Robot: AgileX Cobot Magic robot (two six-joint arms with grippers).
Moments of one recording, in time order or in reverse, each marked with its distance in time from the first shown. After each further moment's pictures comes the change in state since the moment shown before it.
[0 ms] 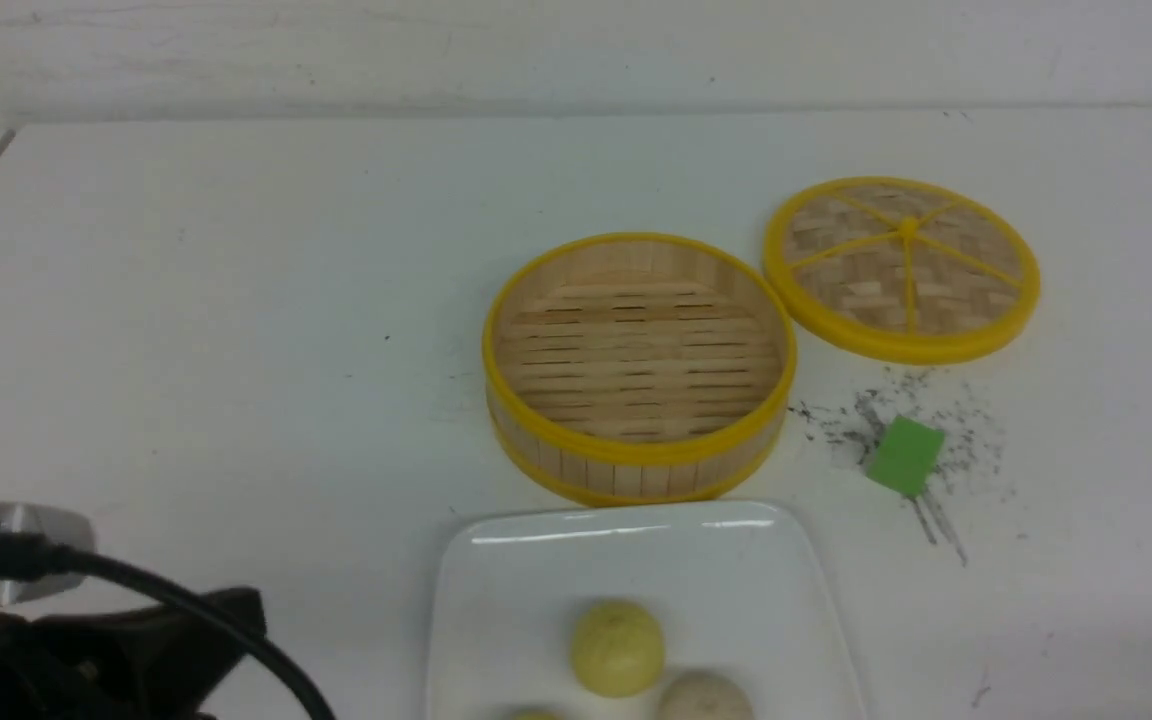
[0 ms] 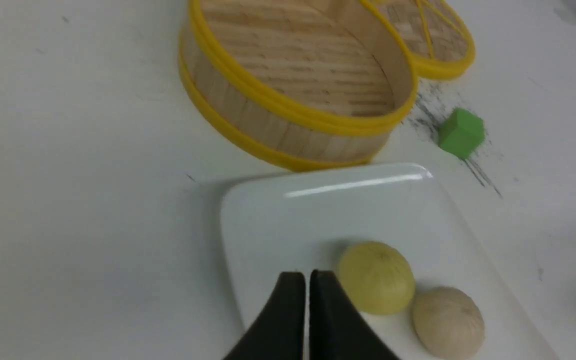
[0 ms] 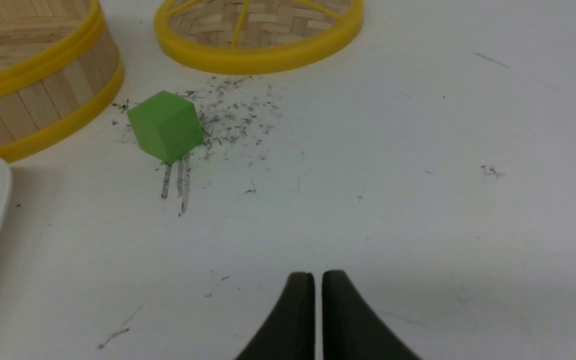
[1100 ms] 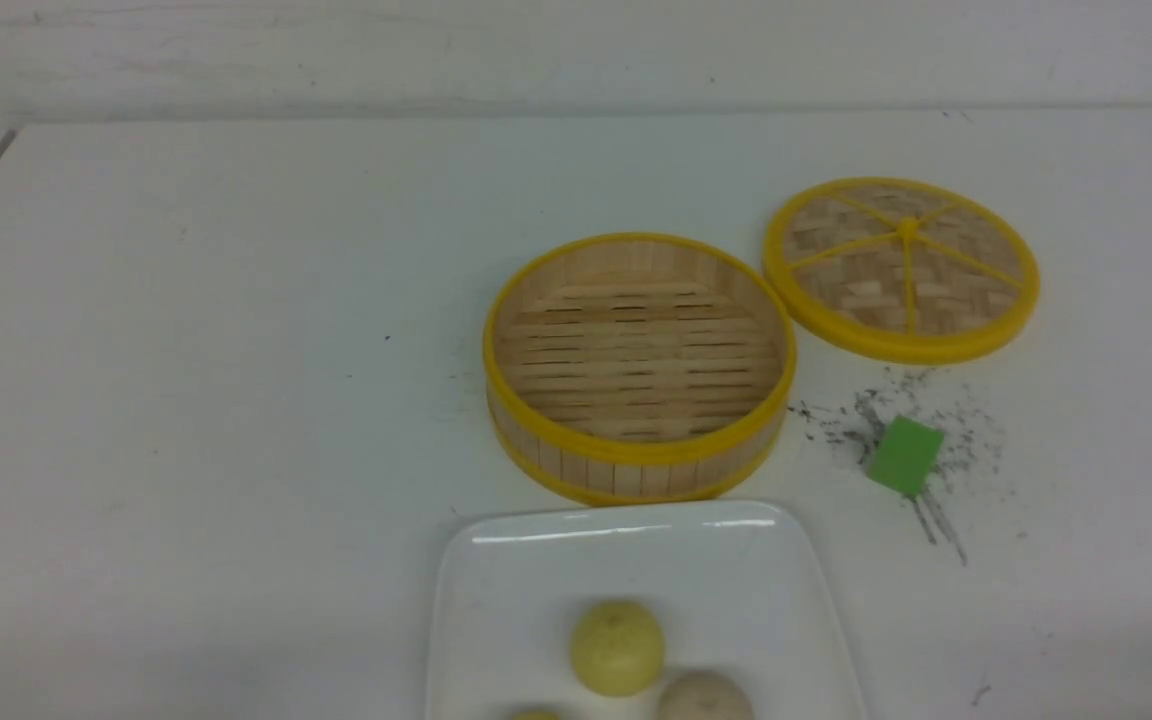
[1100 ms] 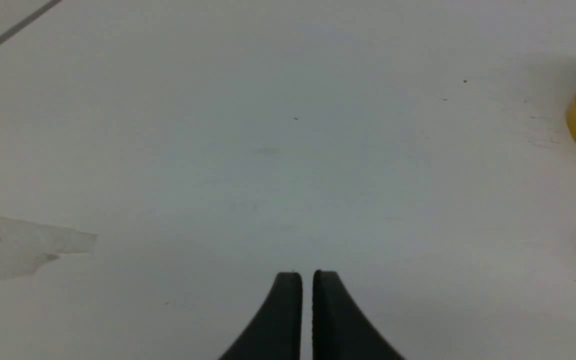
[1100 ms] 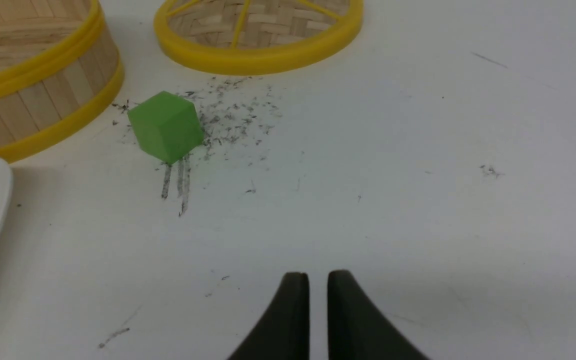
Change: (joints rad) right arm 0.000 0.000 0.000 0.000 0.000 0.000; left arm 0.643 -0.470 0.364 -0.046 0.030 0.309
